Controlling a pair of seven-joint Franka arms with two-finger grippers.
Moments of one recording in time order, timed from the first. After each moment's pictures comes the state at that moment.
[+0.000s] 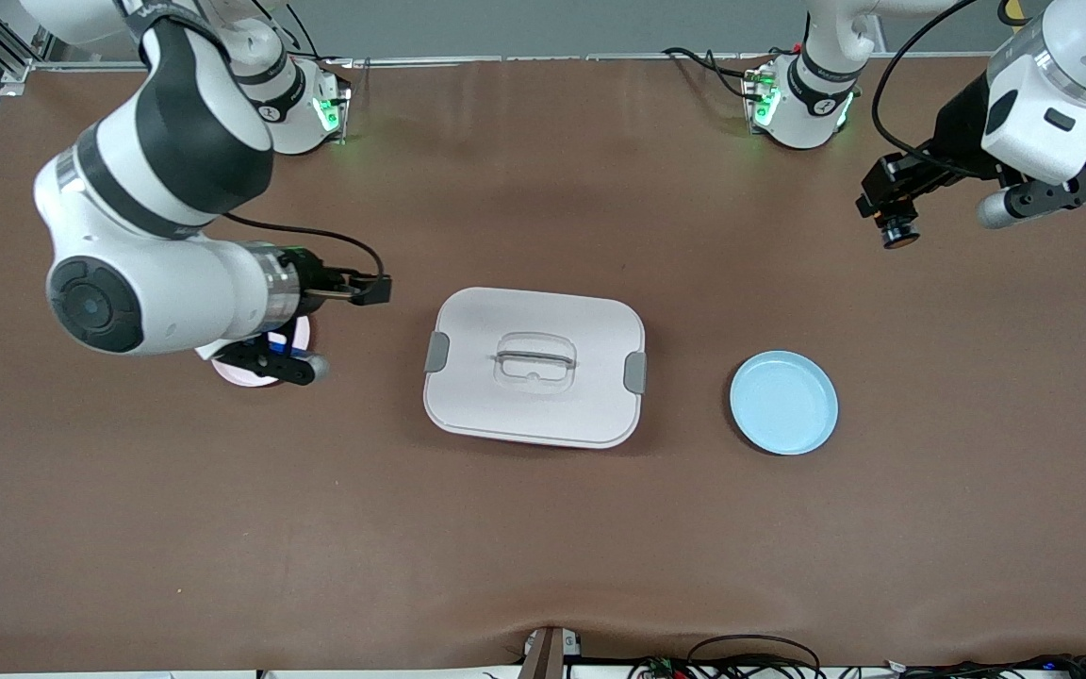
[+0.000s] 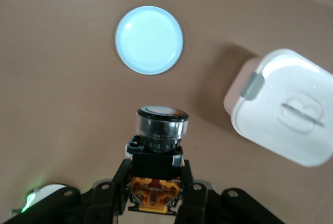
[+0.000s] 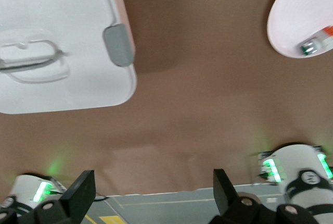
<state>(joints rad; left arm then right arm) -0.18 -0.06 -0.06 -1.59 -0.14 1.51 -0.65 0.27 0.54 0.04 -1.05 0.33 1.16 0.58</state>
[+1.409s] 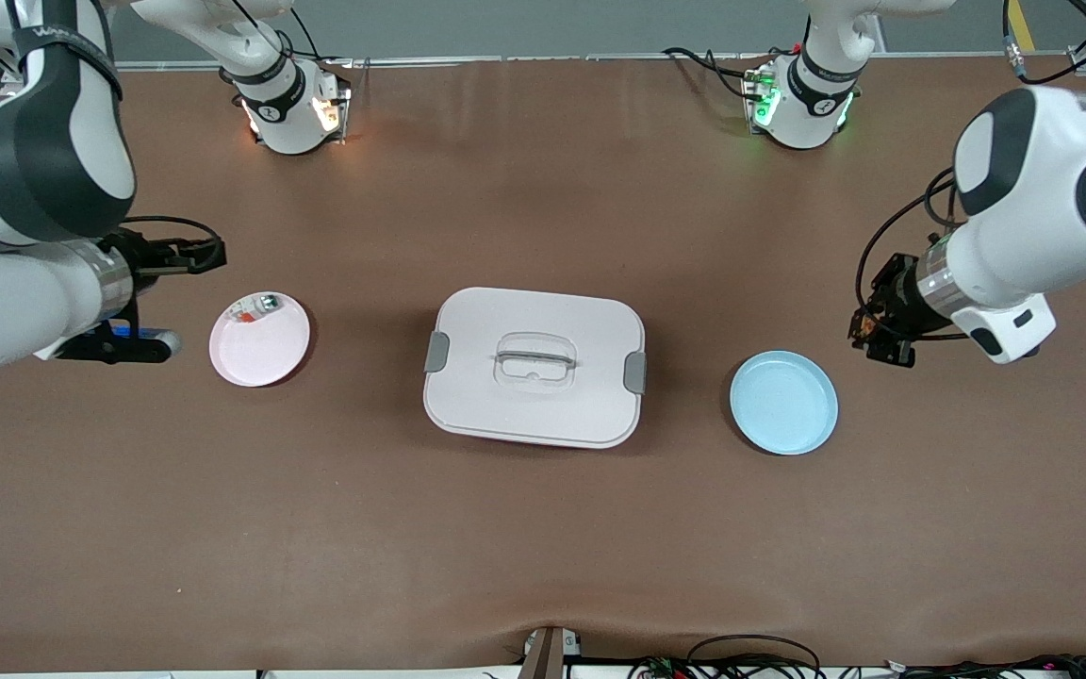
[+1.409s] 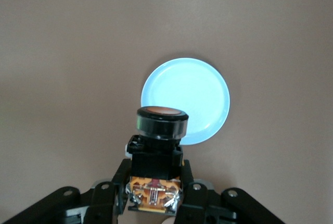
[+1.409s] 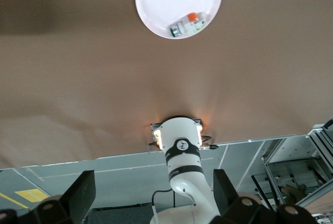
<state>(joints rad) -0.13 0.18 -0.05 -1.75 -0.04 1.88 -1.57 0.10 0.51 0.04 -1.01 0.01 0.83 0.20</state>
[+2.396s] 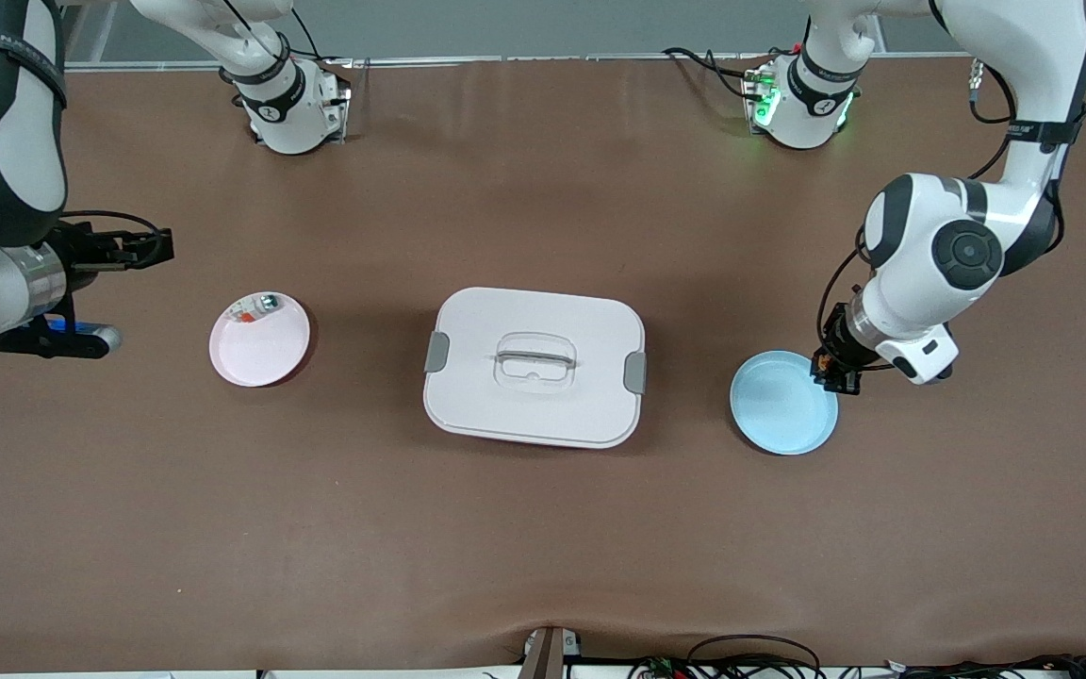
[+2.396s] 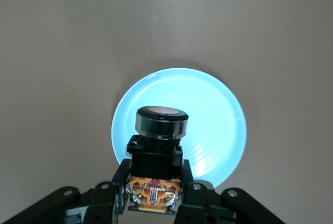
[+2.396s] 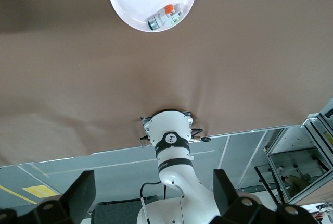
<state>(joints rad) -0.13 0.25 -0.06 -2.07 0.01 2.35 -1.61 0.03 0.51 0.04 -1.00 -0.02 0.79 0.17</state>
